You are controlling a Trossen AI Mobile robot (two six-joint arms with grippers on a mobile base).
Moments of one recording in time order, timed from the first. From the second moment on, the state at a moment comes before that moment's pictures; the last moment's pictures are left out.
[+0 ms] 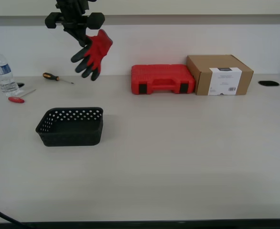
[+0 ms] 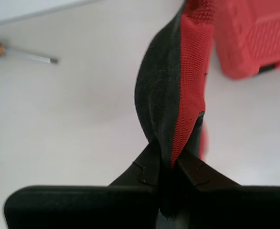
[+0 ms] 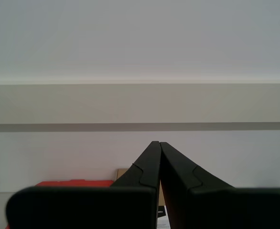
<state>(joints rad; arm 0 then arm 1) 0.00 1.05 0.52 0.55 0.00 0.00 -0.12 2.49 2.35 -1.02 0.05 0.10</state>
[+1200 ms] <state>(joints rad) 0.00 1.05 0.52 0.54 0.00 0.00 -0.14 1.80 1.01 -0.50 0.00 0.01</state>
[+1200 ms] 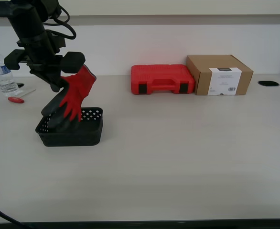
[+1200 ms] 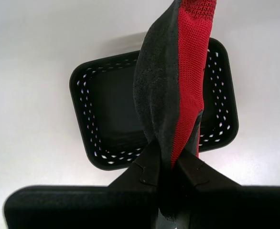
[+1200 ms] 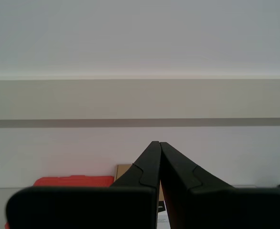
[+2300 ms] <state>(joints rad) 0.00 1.05 0.52 0.53 0.00 0.00 -0.11 2.08 1.04 -0.36 0.03 0.01</state>
